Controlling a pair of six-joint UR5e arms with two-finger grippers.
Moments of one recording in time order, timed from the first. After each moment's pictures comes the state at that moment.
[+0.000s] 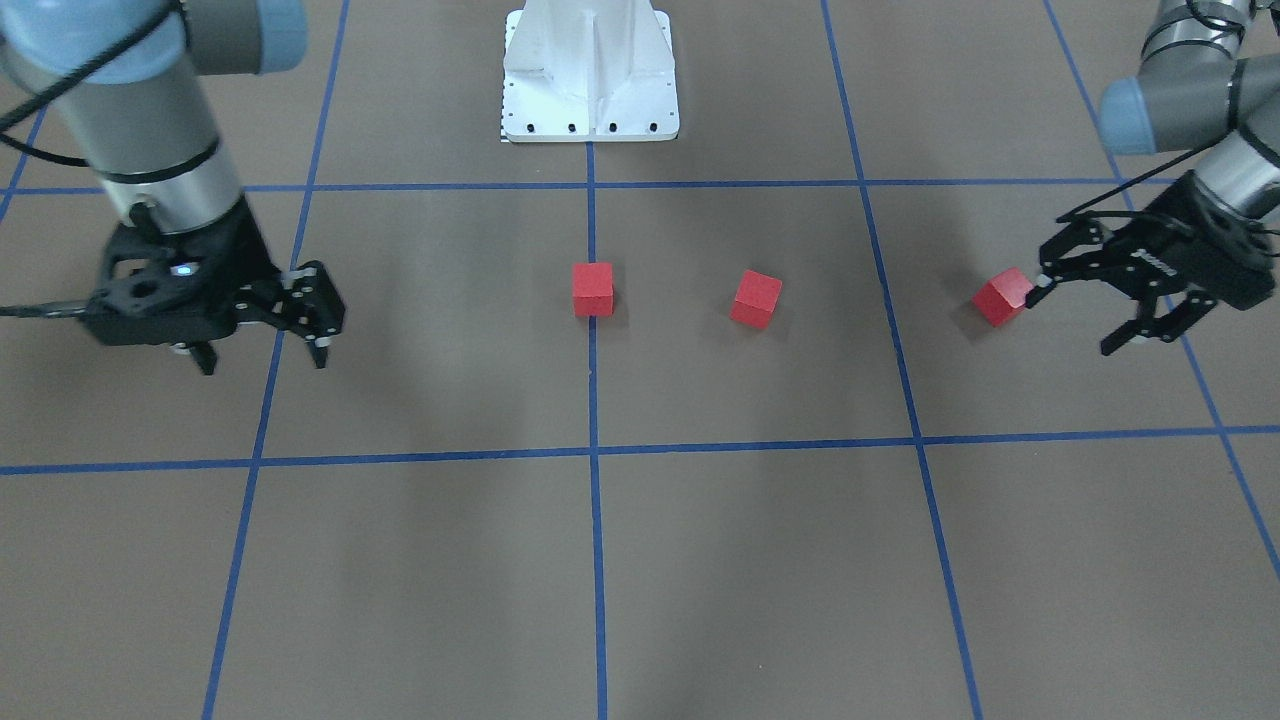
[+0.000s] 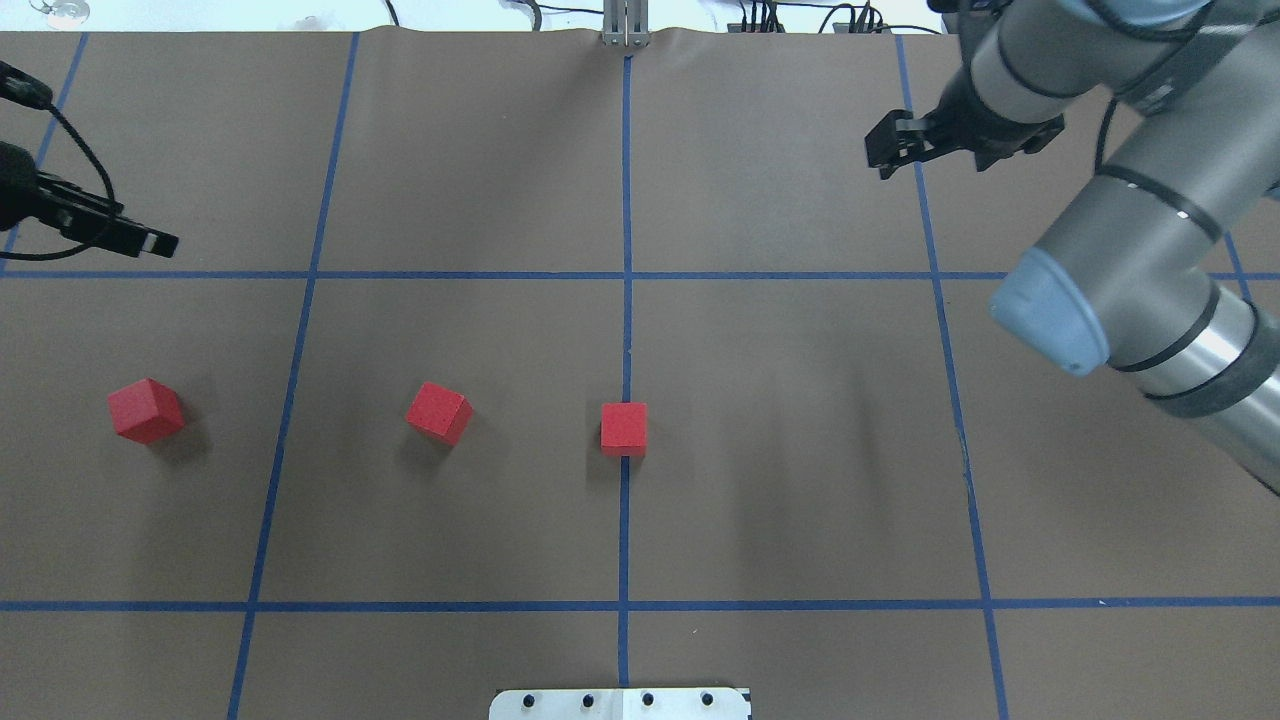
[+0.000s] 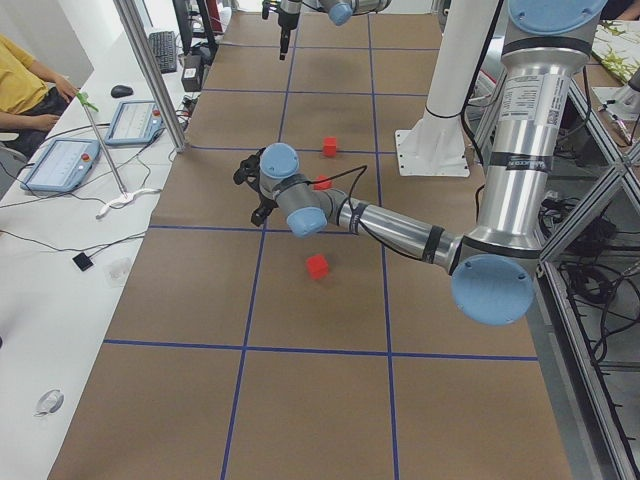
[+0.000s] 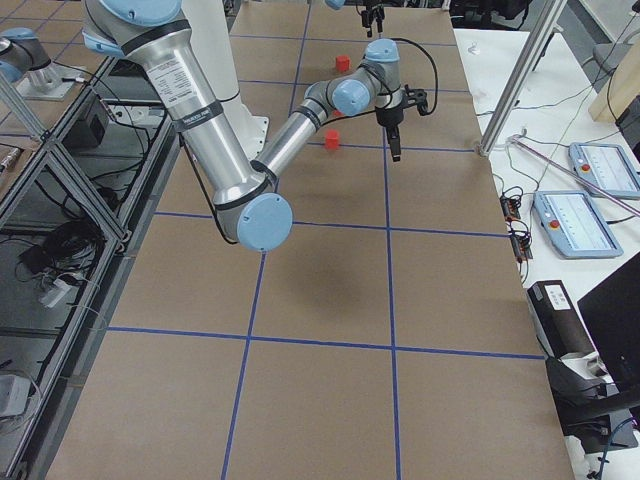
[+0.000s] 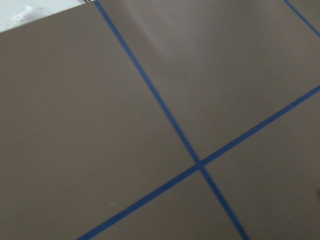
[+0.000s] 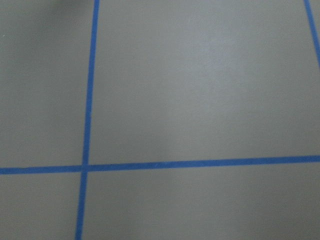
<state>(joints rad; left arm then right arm) -1.07 -1.71 -1.74 -2.28 -2.33 -0.52 1.00 -1.09 1.88 -1.70 1.99 0.72</state>
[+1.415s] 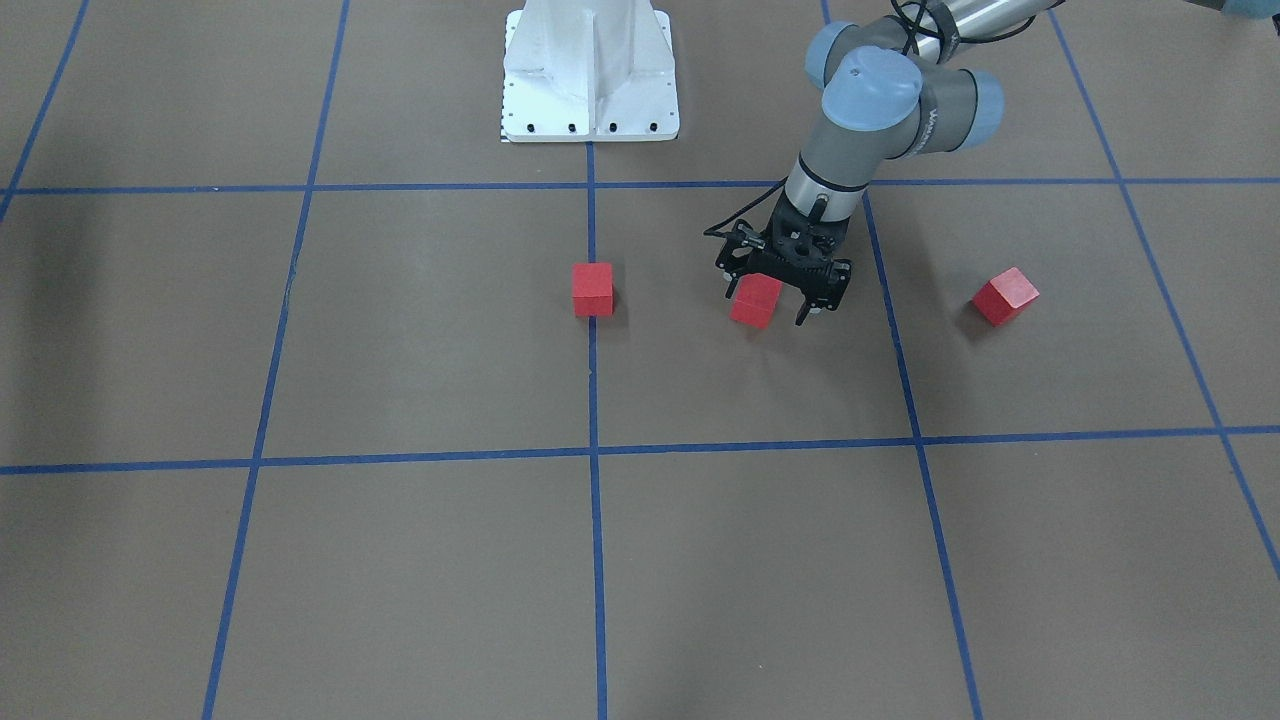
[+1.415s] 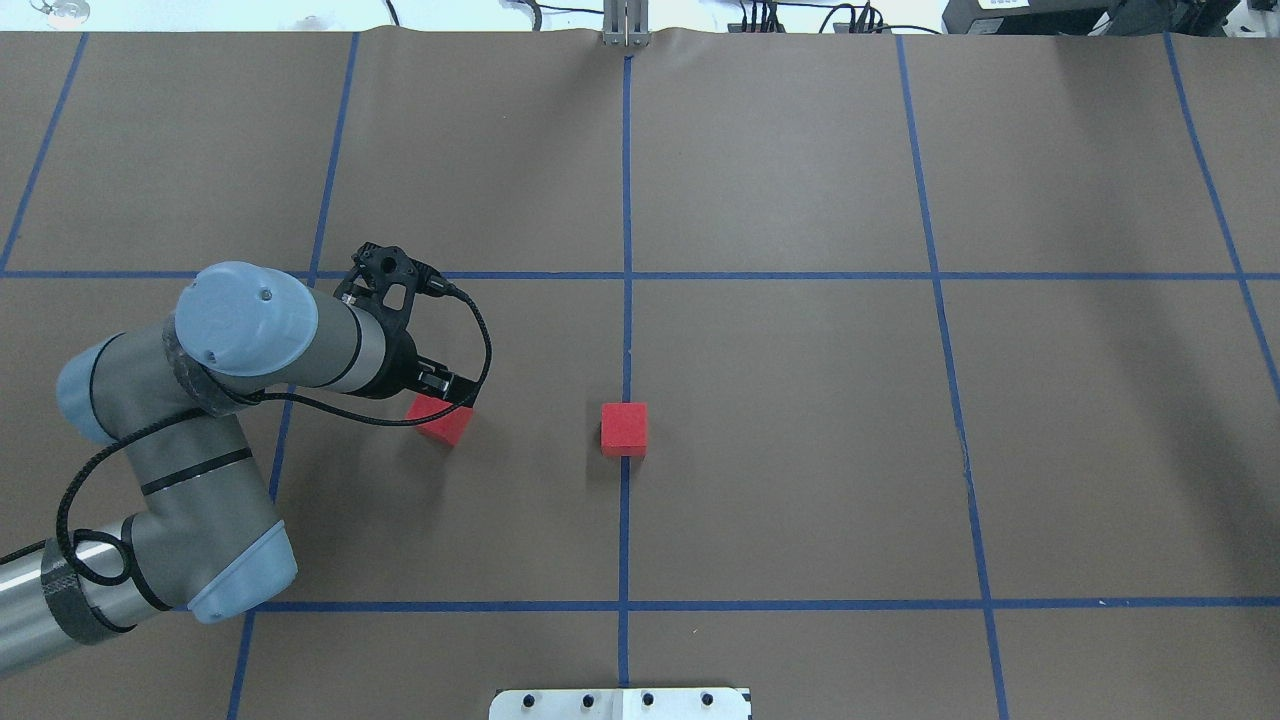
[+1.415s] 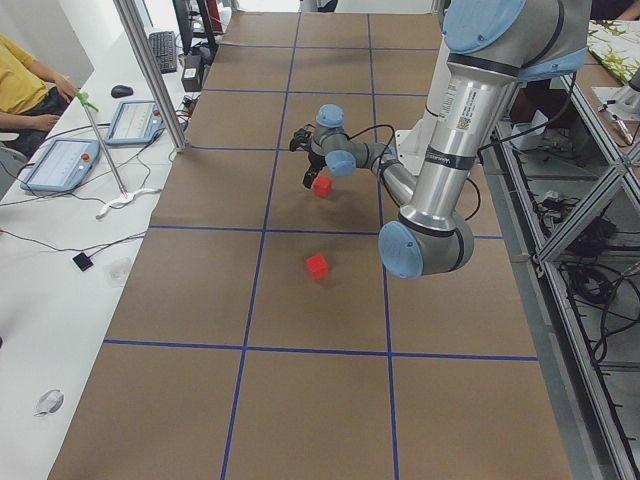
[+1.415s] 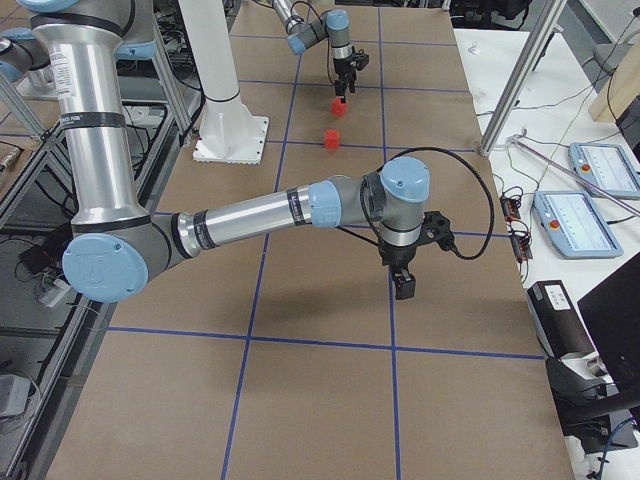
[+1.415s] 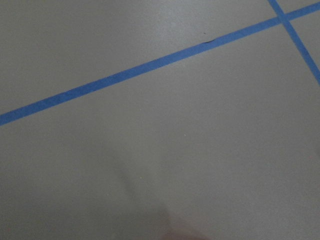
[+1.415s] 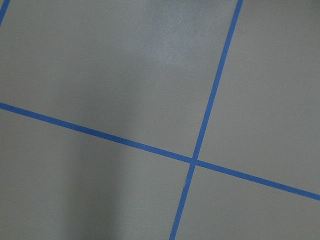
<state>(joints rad) -0.55 -1.94 -1.77 -1.95 -1.81 -0.82 1.53 -1.46 1.75 -1.70 2.26 -0.14</state>
